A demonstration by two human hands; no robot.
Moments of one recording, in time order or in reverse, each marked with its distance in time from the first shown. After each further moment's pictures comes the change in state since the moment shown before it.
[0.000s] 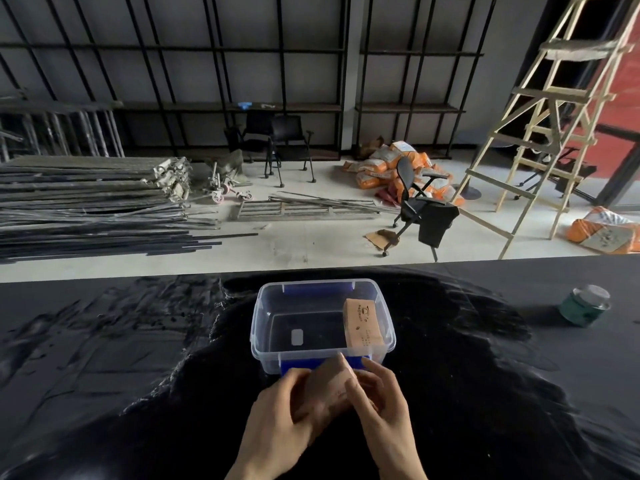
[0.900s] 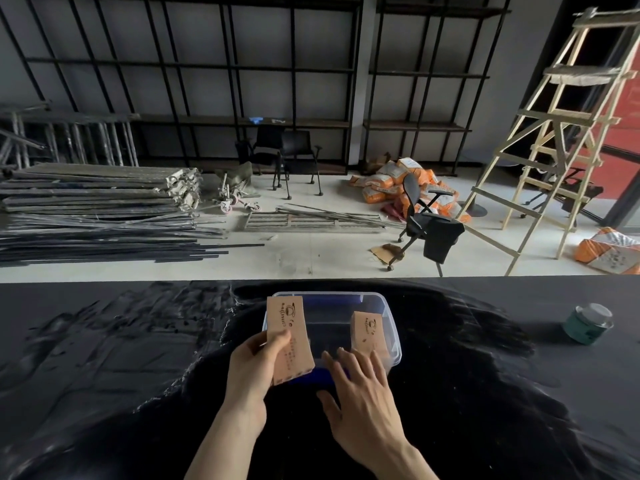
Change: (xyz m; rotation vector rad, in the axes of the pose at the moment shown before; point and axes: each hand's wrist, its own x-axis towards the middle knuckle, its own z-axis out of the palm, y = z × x) left_hand 0.027 0.042 -0.050 -0.779 0.315 -0.410; right_hand 0.022 -0.020 0.025 -1.387 -0.209 -0.542
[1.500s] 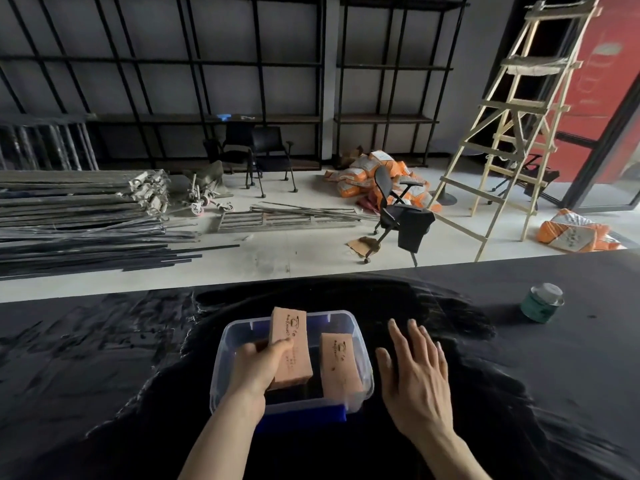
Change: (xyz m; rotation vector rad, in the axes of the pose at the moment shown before) left_hand 0.023 -0.024 0.056 0.302 -0.038 -0.113; right_hand -0.027 0.106 -0.028 0.084 0.298 0.423
